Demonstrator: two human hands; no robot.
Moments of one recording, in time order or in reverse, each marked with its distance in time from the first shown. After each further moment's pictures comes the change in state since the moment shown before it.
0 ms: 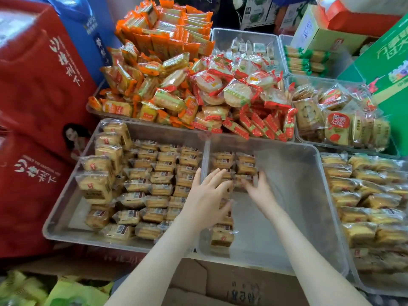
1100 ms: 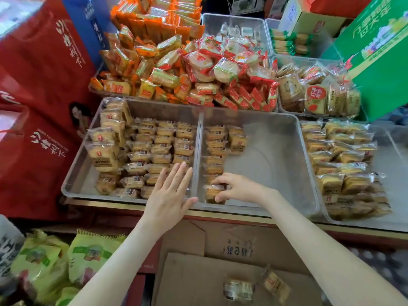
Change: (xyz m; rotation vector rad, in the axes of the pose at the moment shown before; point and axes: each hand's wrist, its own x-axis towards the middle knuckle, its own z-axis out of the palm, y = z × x) left_hand -0.123 -0.019 -0.014 0.242 -0.017 -0.068; right_hand -0.102 -0.021 -0.003 -0.538 -0.649 -0.313
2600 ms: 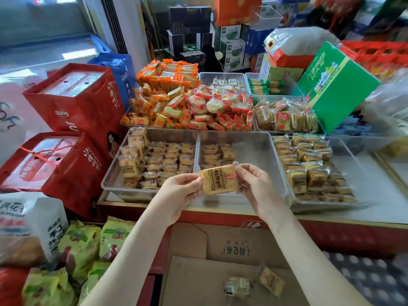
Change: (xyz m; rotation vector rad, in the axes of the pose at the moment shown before) left_hand -0.063 0.099 -0.159 -1.721 -0.067 -0.613; right_hand -0.188 -0.084 0.027 1.220 0.625 -0.195
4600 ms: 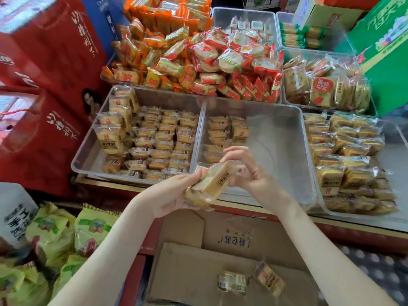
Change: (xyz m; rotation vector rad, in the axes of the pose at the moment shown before) left_hand 0.101 -0.035 -0.034 0.093 -0.284 -0.377; right_hand 0.116 0.058 -0.033 -0.445 -0.533 -0.241
